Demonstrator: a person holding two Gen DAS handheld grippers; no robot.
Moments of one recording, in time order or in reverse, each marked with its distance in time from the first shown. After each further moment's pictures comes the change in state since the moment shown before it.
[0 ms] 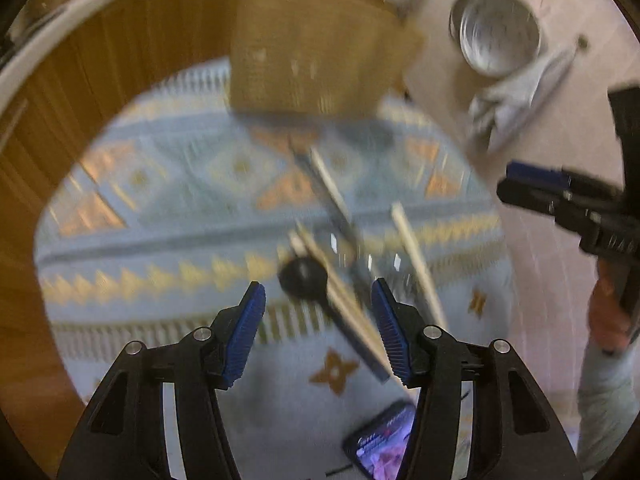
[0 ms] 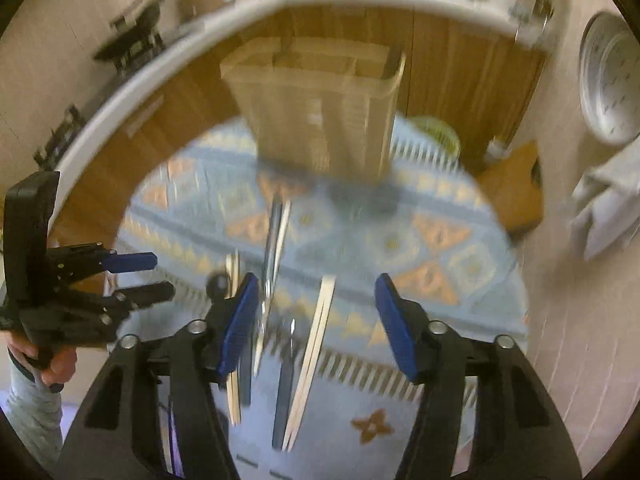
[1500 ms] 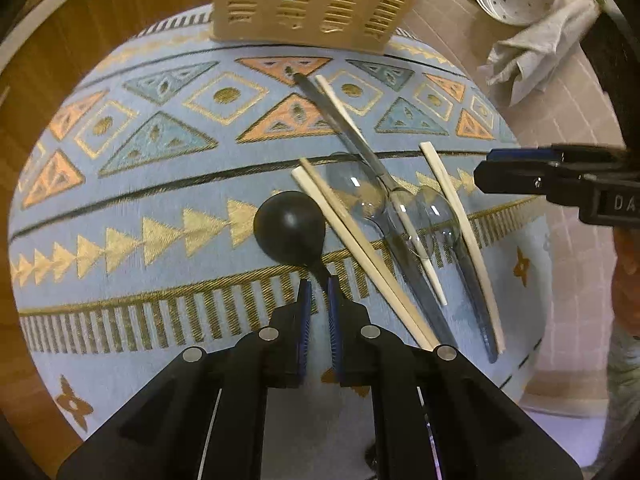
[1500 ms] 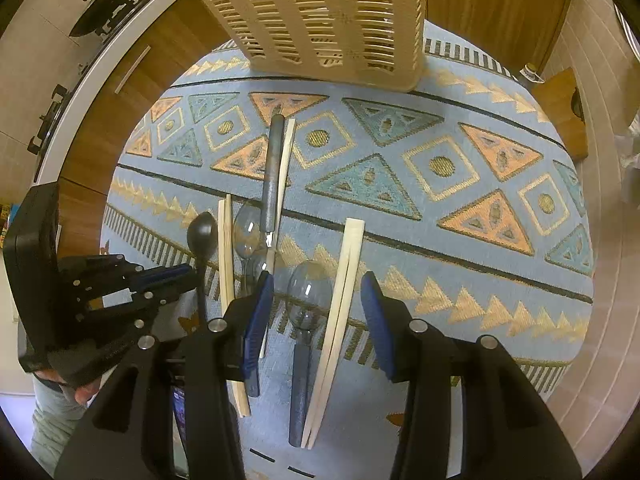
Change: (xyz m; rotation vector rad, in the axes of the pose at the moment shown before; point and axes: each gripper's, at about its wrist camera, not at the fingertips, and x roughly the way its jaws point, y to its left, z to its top) left arm 0.047 0.012 -0.008 0.008 0.092 0.016; right arm 0.072 -0.001 -0.010 0.071 0.205 0.104
